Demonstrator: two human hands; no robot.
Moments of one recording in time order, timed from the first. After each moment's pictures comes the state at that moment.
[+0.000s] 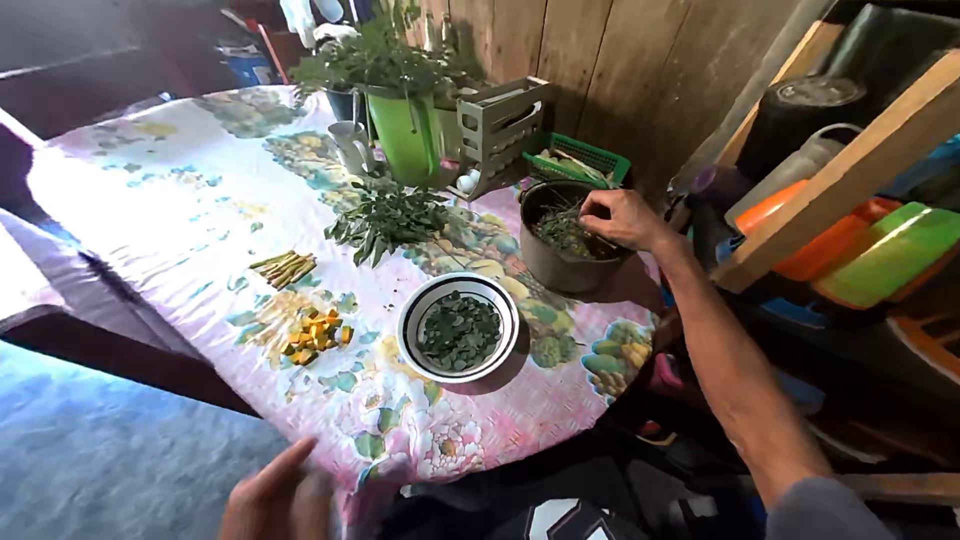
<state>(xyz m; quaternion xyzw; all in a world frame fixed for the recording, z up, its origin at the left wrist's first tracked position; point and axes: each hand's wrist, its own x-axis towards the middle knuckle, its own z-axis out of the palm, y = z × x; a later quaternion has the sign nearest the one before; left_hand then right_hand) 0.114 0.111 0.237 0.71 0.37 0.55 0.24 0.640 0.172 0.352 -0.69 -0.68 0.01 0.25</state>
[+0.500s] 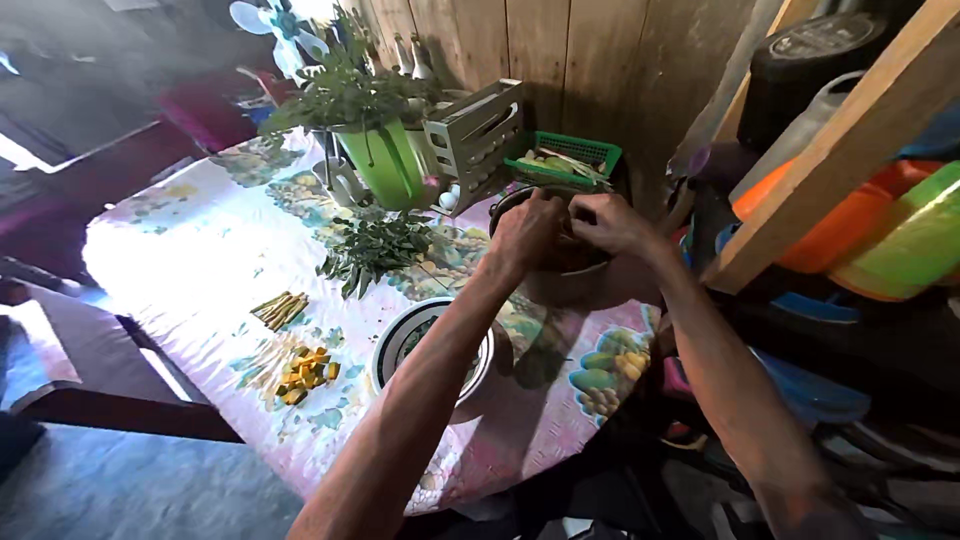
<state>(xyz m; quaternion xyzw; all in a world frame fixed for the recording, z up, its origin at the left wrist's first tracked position) 0.506 0.261 0.357 0.97 0.22 0.13 0.04 0.670 0.163 0.332 -0.64 -0.69 0.03 0.34</state>
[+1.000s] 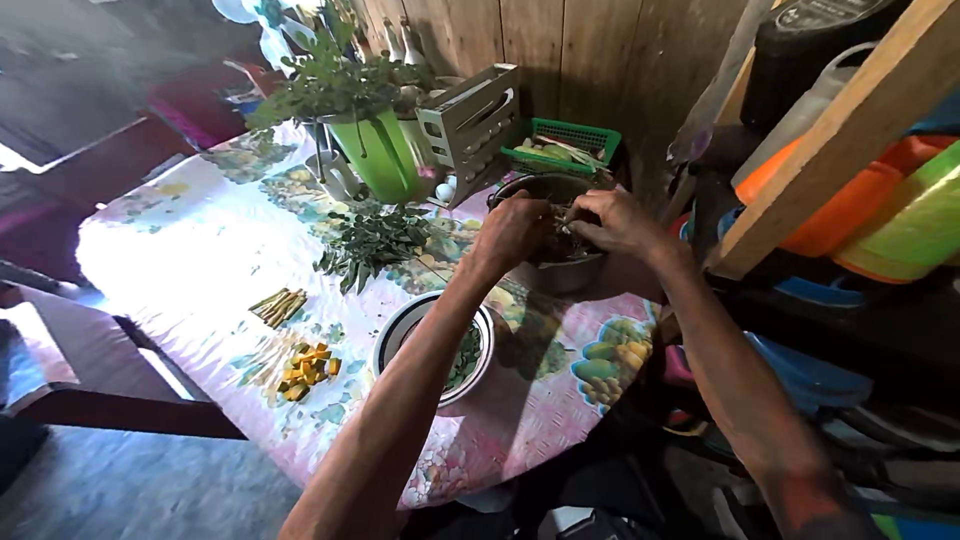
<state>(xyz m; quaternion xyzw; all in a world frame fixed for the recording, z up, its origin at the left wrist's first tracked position) 0.480 0.280 0.342 0.97 0.14 0.18 0.12 0.664 0.149 0.320 -0.63 -0.70 -0.02 0.32</state>
